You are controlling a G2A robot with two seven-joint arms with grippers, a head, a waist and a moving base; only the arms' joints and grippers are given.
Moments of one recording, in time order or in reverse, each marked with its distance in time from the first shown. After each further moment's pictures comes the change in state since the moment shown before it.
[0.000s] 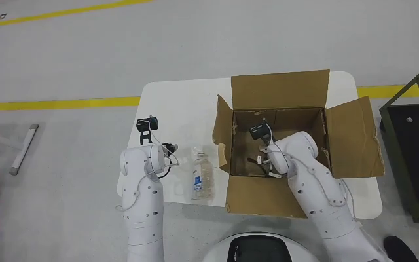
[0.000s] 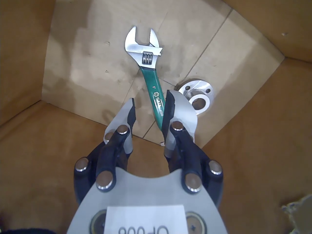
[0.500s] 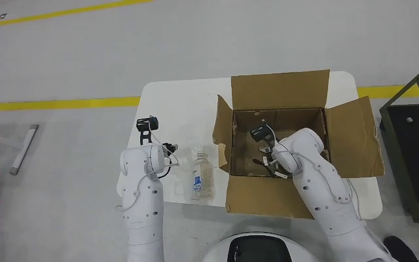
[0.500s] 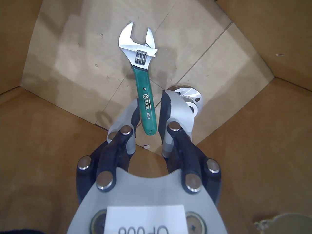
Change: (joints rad) left arm 0.000 0.000 0.000 0.000 0.000 0.000 0.000; right arm -0.008 0.019 0.029 0.009 0.019 -0.138 -0.018
